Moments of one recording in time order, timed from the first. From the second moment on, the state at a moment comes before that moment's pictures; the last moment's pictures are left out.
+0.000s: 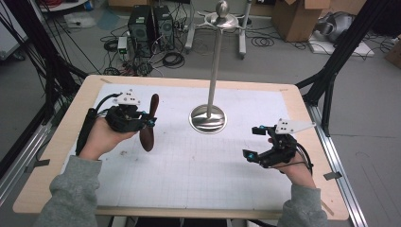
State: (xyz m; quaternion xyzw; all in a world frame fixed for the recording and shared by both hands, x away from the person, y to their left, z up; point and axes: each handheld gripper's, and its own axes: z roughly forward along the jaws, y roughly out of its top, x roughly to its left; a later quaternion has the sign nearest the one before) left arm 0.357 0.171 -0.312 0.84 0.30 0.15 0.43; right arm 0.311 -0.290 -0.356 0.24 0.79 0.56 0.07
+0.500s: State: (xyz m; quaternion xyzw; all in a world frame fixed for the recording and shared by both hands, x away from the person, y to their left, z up) left arm 0.374 0.158 -0.284 0.84 0.28 0.13 0.45; right arm 0.313 -0.294 -0.357 0.24 0.79 0.56 0.07
